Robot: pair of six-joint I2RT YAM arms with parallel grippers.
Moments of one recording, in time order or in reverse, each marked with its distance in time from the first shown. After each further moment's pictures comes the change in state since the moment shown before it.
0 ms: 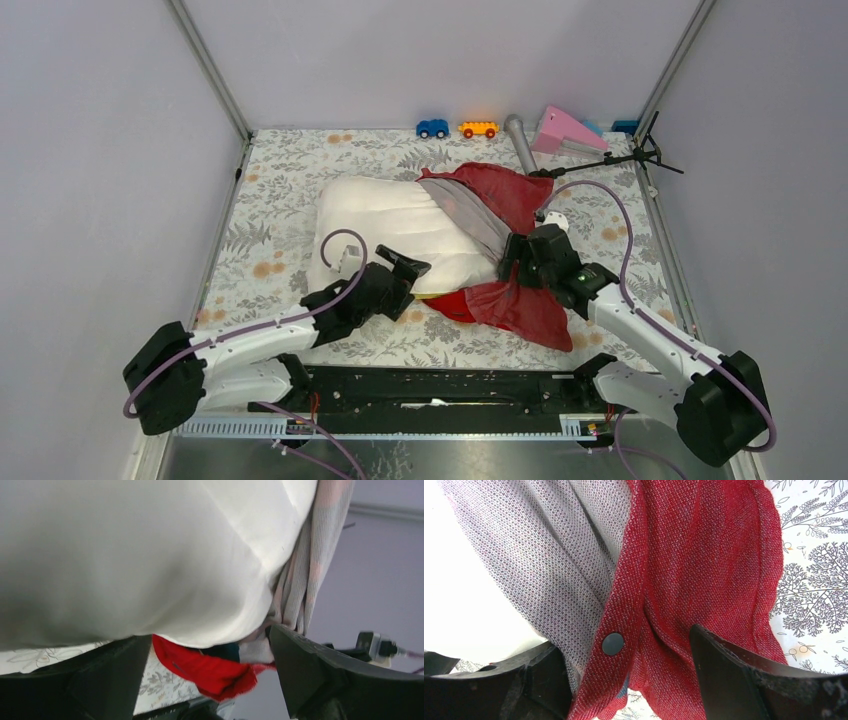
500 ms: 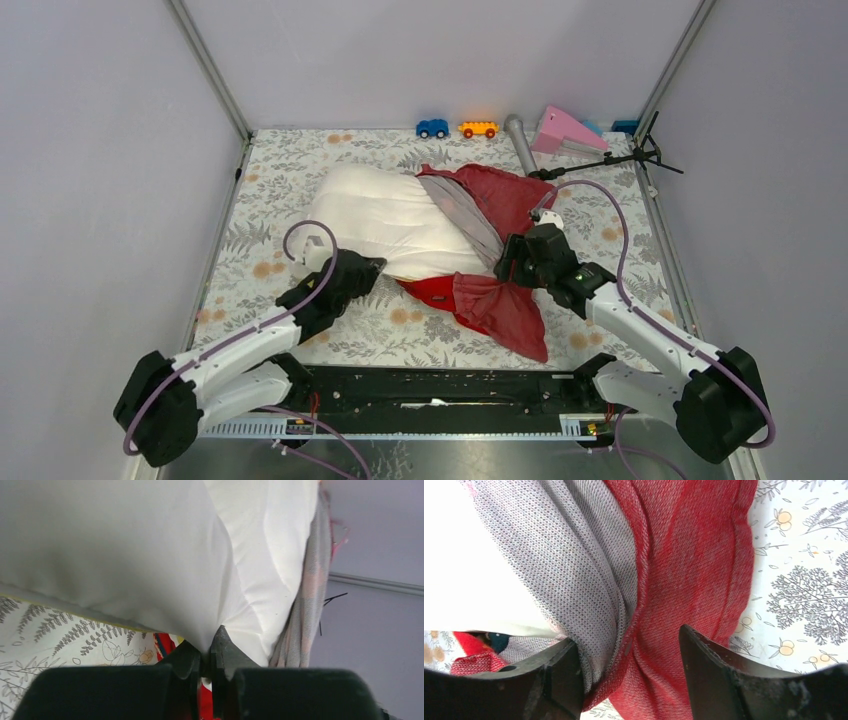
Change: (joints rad) left arm 0.227 -0.060 -0.046 -0.023 -0.092 0.109; right arm 0.005 0.020 0.000 0.022 -0.032 0.001
